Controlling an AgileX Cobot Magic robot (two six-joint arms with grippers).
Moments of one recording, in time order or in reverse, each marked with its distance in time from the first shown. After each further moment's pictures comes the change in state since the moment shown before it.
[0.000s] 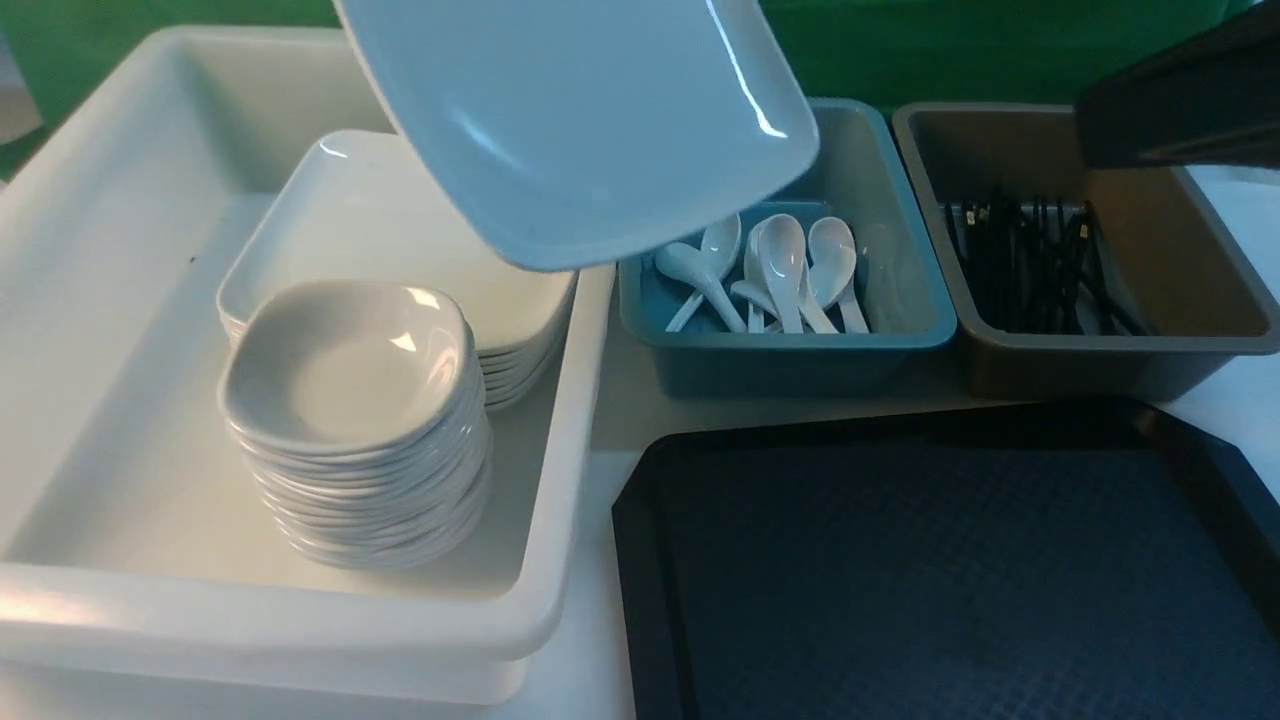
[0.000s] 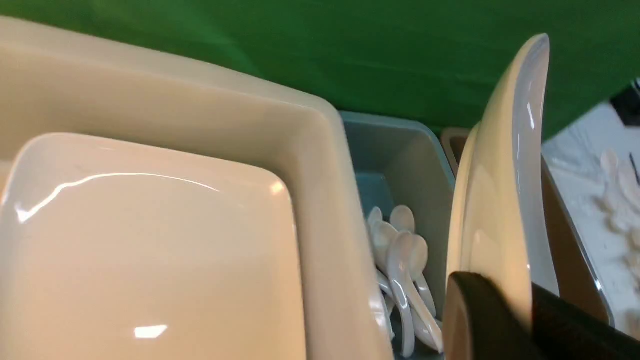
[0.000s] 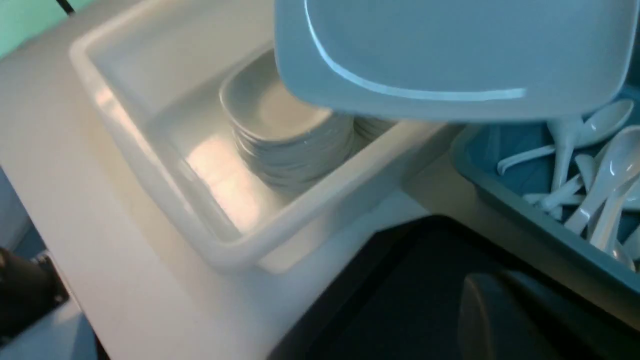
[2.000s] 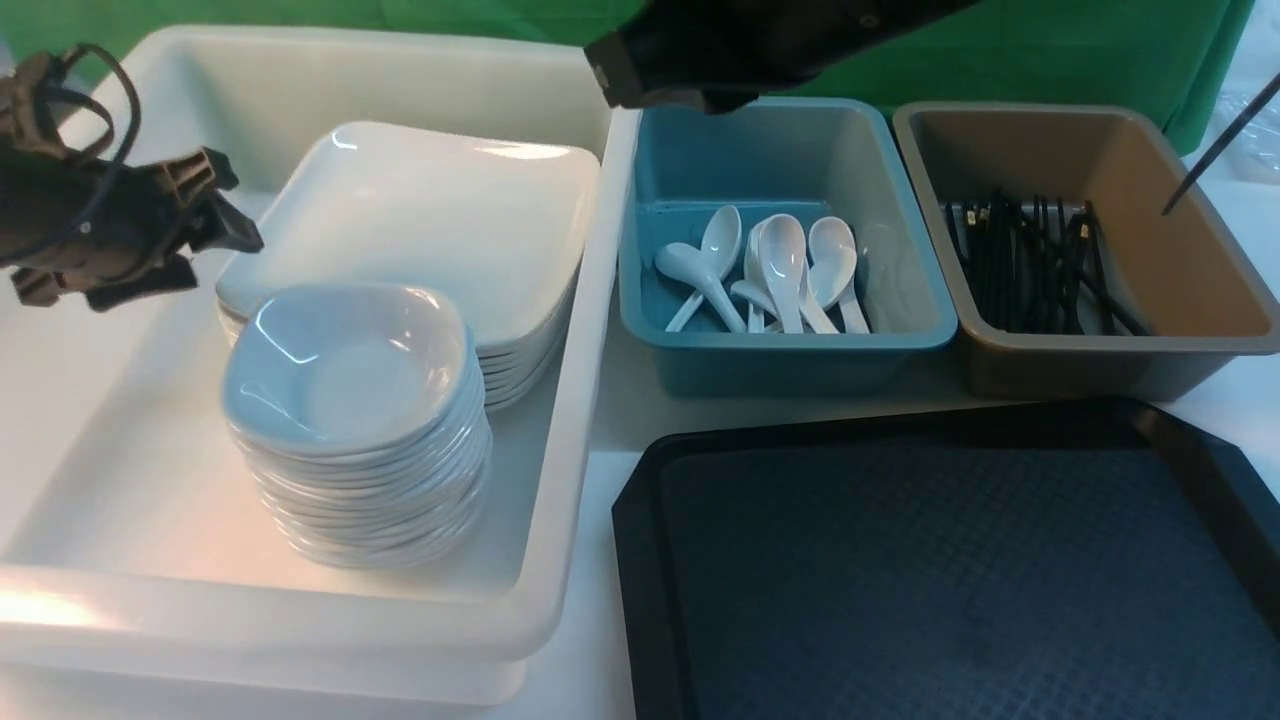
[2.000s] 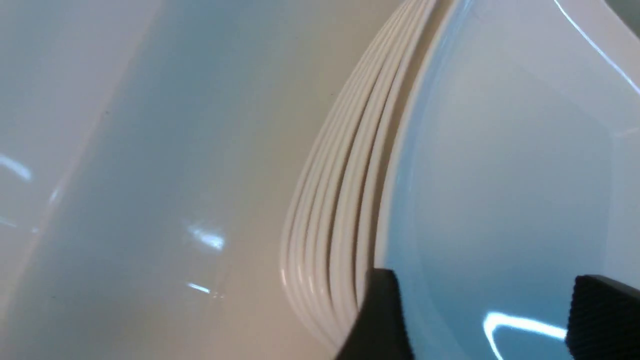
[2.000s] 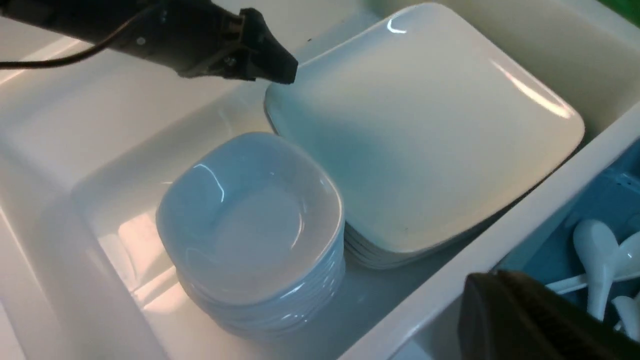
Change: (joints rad) right arm 0.325 0.456 -0.332 -0.297 -0.277 0.285; left arm 0.135 0.114 0.599 -0.096 -0.474 0.255
